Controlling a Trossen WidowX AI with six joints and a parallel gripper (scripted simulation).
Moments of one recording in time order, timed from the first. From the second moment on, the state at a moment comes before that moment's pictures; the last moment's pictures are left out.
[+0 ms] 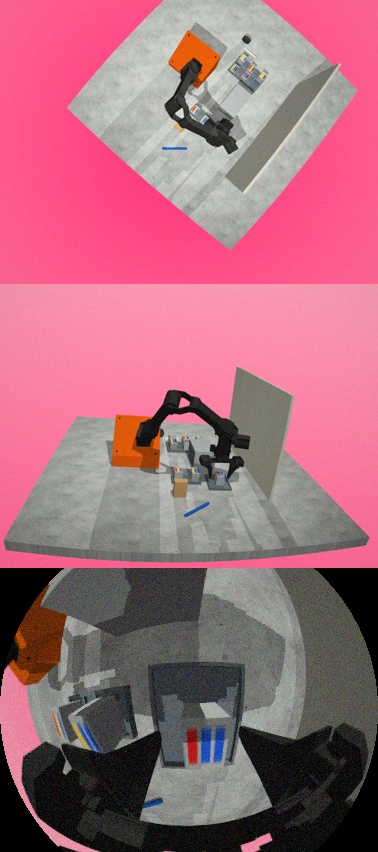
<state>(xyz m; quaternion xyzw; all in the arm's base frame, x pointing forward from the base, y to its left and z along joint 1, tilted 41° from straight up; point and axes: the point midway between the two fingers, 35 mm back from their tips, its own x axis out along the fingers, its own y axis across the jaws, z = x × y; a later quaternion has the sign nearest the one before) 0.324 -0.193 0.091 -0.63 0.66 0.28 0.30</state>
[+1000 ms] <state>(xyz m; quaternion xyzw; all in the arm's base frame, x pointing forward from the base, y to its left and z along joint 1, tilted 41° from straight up) 0.327 -0.124 0.167 -0.64 0.65 0.28 0.31</state>
